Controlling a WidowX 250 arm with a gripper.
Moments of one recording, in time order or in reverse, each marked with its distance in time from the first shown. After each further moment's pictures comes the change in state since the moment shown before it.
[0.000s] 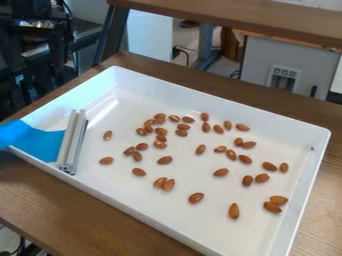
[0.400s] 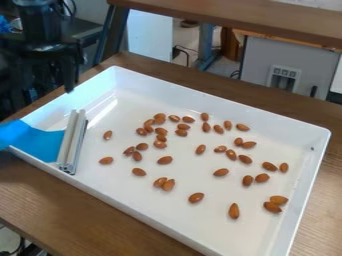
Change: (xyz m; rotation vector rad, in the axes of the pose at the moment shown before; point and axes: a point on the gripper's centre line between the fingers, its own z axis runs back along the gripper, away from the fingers) arm -0.006 -0.014 -0.029 -0.043 0.007 0.000
